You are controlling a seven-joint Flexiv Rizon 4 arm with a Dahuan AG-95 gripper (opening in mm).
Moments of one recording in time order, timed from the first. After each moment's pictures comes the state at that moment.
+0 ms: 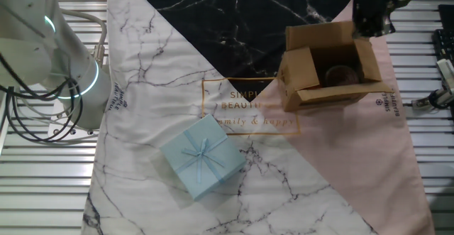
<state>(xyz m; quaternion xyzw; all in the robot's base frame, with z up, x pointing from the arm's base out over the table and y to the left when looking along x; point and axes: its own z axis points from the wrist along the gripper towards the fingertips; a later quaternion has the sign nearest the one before) 0.661 0.087 0.196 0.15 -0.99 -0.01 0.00</state>
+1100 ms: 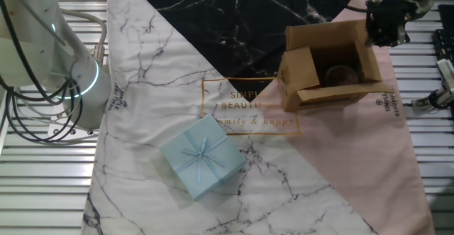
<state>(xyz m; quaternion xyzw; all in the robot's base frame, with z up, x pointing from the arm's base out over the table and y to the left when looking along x) 0.690 0.077 0.171 0.17 -0.99 -0.02 0.01</state>
